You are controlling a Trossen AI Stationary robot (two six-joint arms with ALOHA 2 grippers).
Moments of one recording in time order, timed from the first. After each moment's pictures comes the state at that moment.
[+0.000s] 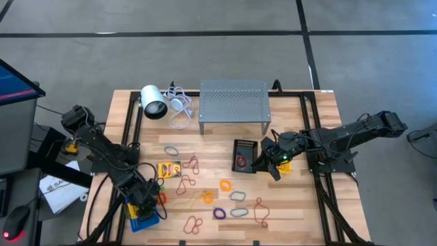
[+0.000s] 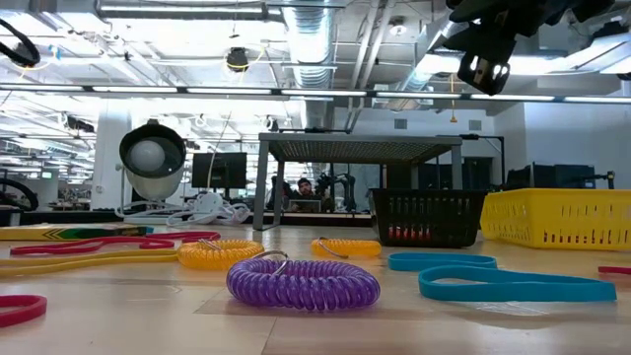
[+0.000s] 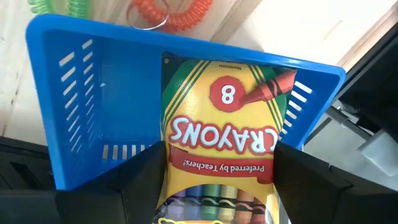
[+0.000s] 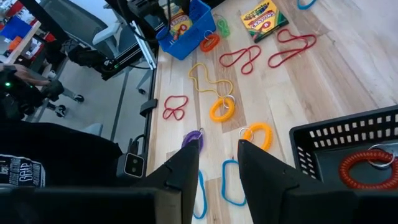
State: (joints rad) left arm -0.83 1.30 0.75 -0.73 0.29 -1.44; right arm 0.20 1.07 0.70 -0.13 -0.13 0.62
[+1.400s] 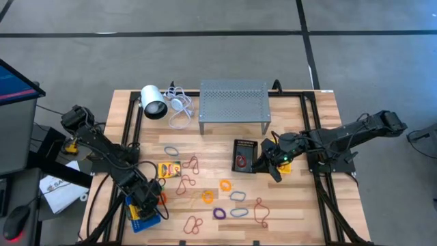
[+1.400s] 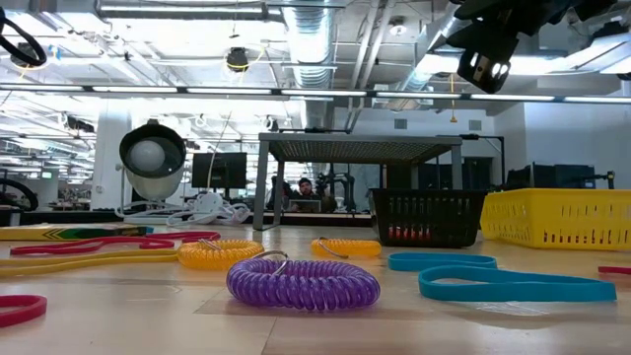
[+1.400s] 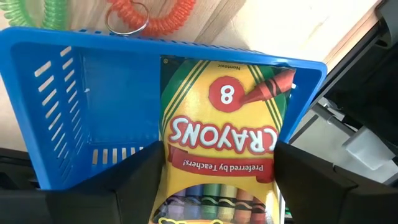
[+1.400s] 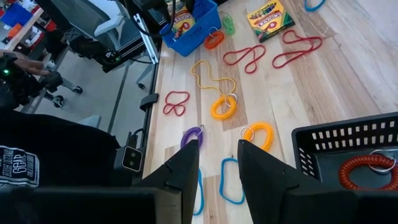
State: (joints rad) left arm -0.81 1.30 0.75 -0.69 0.31 -1.43; right arm 0.21 1.07 0.70 -0.13 -0.13 0.58
